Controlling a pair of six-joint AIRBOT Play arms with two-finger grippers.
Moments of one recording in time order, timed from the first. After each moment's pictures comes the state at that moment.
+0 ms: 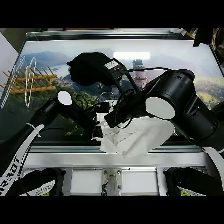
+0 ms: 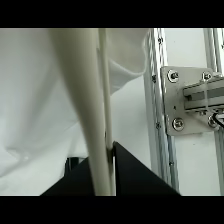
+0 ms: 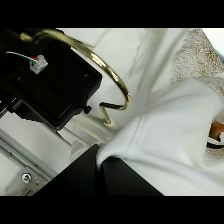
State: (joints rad) left arm -0.42 -1.28 1.00 0.84 -1.49 -0.32; right arm 0.88 -1.24 1.67 -1.54 1.52 1.84
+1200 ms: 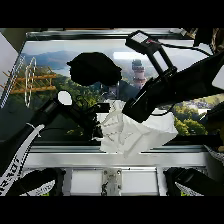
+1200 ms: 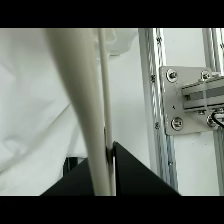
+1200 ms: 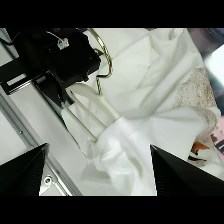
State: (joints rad) left arm -0.42 -1.28 1.00 0.84 -1.49 -0.32; right arm 0.59 -1.16 1.80 -1.23 1.64 1.45
